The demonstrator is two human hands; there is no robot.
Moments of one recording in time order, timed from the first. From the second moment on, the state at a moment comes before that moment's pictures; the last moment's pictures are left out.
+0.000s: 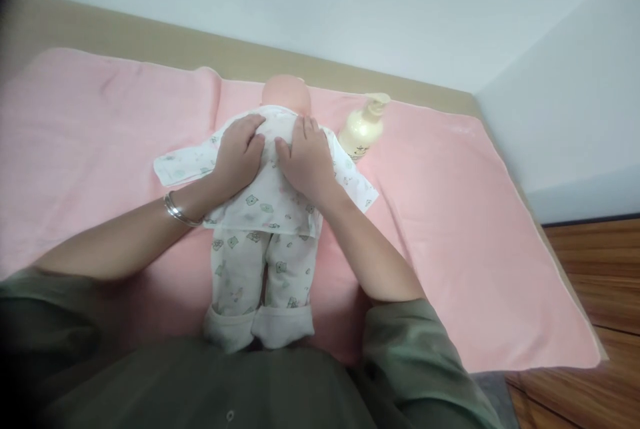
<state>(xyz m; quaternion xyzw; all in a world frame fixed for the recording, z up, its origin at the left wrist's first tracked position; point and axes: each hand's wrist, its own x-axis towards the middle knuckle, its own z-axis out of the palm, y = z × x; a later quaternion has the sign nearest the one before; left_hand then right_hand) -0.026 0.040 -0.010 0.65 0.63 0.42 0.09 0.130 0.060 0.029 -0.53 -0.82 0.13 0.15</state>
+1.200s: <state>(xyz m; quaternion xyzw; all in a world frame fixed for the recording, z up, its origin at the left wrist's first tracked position) -0.026 0.041 -0.011 0.66 0.64 0.39 0.09 0.127 0.056 0.029 -0.53 -0.83 0.10 0.14</state>
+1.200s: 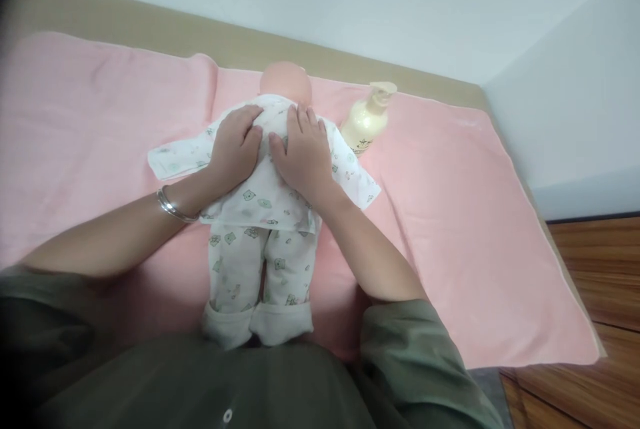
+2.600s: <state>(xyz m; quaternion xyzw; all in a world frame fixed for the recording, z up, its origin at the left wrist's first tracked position) -0.015 0.016 0.005 0.72 0.60 0.33 0.12 0.140 0.075 0.029 -0.48 -0.85 0.15 0.14</state>
